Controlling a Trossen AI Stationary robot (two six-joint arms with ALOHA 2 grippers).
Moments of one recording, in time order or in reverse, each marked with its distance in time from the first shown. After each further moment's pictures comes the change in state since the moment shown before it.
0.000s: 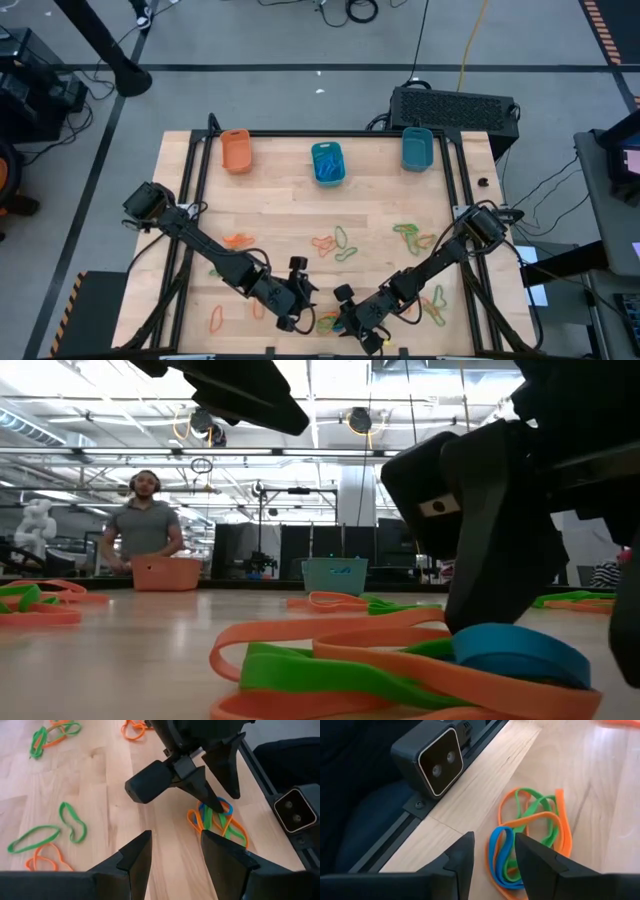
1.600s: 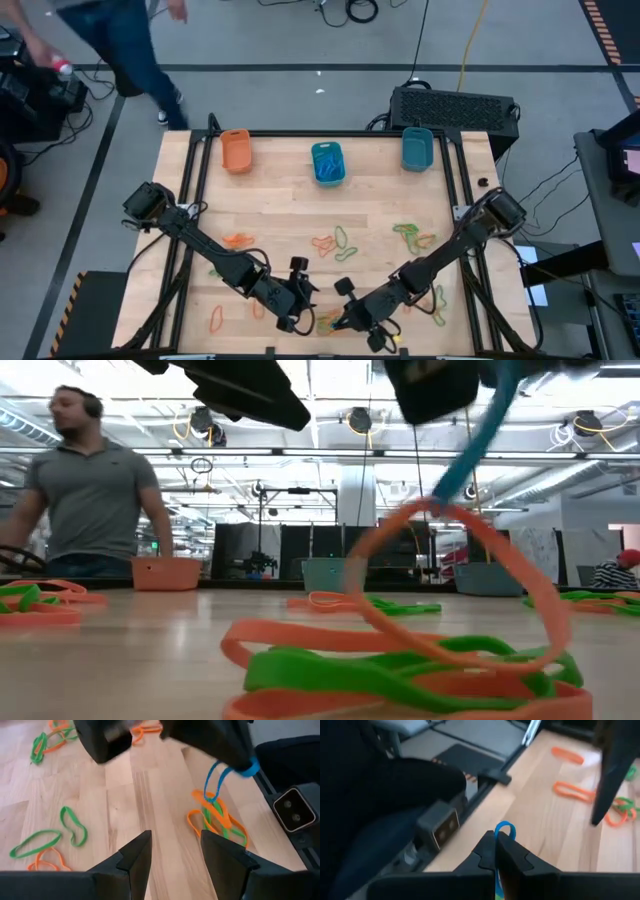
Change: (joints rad) left arm -0.001 0.000 0.001 0.012 -0.005 0.026; right arm -0.012 -0.194 0.000 -0.051 0.028 -0.095
